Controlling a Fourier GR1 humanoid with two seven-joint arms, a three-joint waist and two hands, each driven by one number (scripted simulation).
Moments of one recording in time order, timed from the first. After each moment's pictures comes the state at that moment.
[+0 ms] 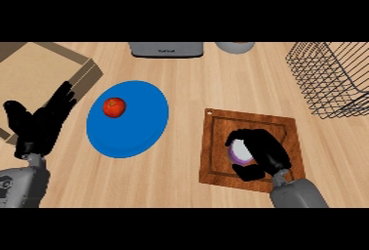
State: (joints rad) left arm -0.21 0.29 0.14 -1.38 0.08 -0.04 0.21; right arm -0.17 -0.15 0.27 -1.42 0.88 0.22 0.06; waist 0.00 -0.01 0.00
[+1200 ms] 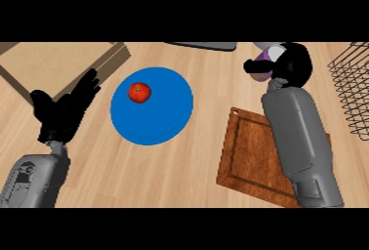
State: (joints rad) left arm -0.30 0.24 0.06 -1.40 0.06 -0.07 0.21; right arm -0.84 -0.02 -0.28 -1.00 1.08 -0.38 0.91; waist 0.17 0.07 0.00
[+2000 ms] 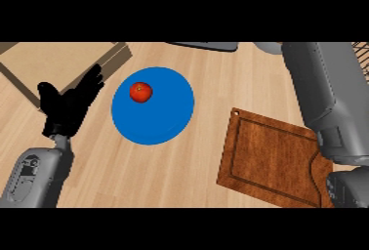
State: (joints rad) left arm -0.35 0.23 0.05 -1.37 0.05 -0.07 0.23; right arm -1.22 -0.20 -0.37 -0.67 1.47 -0.61 1.04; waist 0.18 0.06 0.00
